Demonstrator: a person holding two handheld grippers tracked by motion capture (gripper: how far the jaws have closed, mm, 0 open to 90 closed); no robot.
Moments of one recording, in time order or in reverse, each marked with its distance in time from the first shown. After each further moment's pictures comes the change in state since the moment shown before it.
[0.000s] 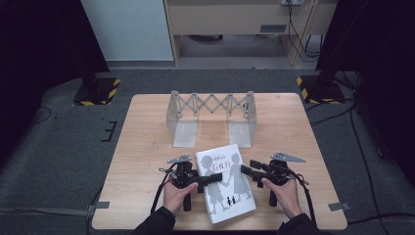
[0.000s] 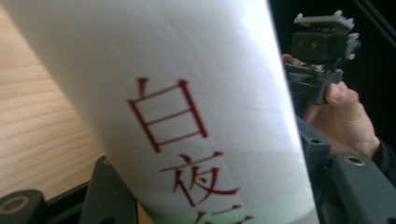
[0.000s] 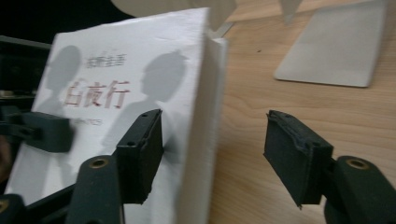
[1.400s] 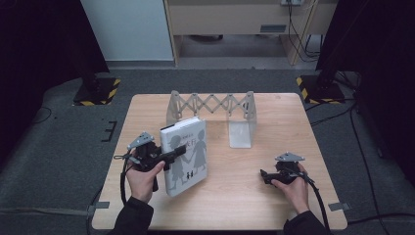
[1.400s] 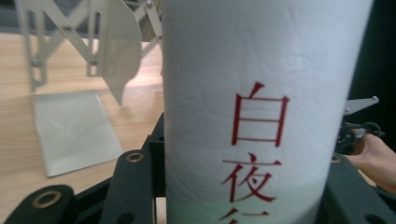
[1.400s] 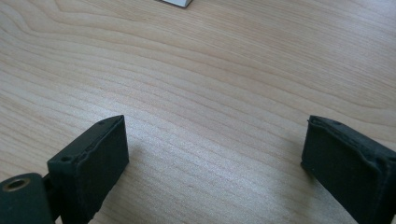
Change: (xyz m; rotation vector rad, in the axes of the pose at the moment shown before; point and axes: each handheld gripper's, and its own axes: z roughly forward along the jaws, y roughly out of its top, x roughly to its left) left arm -0.037 0.074 -0.106 -0.166 0.388 0.222; right arm -0.054 -0.013 -0.005 0.249 -0.477 -0.261
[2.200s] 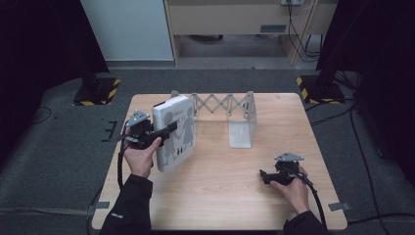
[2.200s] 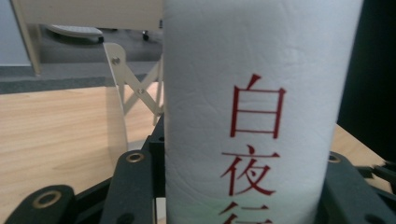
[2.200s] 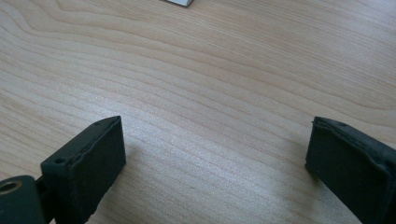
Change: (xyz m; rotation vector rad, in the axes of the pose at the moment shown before) left arm 0.023 0.051 0.018 -0.057 0.193 0.075; right arm 0.001 0.001 0.001 0.008 0.005 0.004
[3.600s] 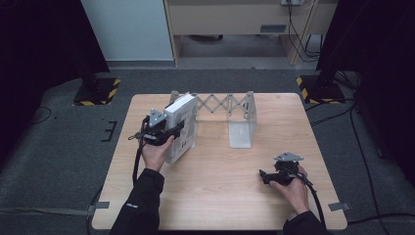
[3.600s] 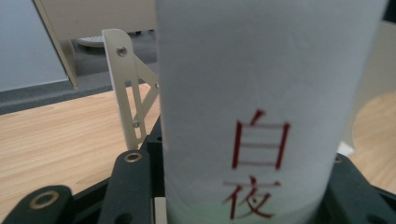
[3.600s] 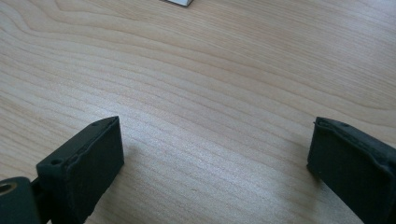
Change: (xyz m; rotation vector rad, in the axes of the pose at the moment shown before) left arm -0.002 -0.025 0.046 0.040 0.104 0.180; right arm 0.001 0.000 0.001 0.000 -0.007 -0.005
